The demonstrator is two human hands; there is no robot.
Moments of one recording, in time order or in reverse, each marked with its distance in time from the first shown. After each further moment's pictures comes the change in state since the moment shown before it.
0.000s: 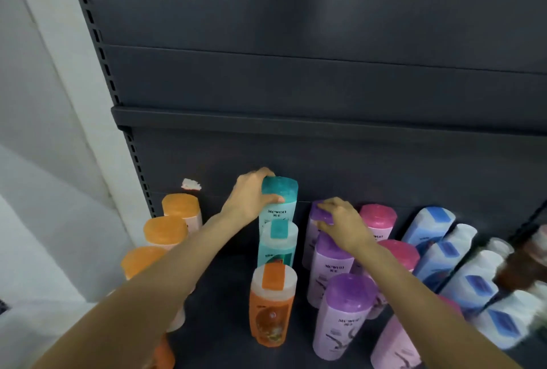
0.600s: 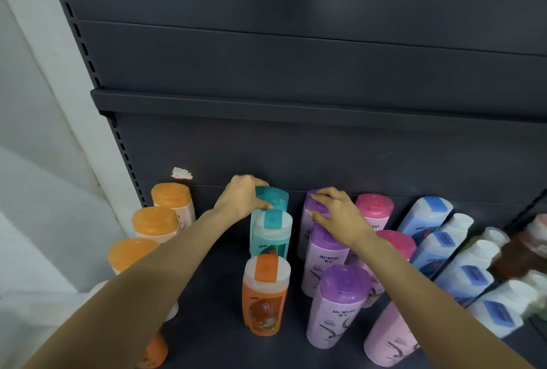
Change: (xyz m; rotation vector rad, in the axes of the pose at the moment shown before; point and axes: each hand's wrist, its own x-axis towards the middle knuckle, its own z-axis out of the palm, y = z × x) left_hand 0.011 -0.030 0.027 0.149 -0.142 -0.059; right_hand -0.002 0.007 0.001 -0.032 0.003 -0.086
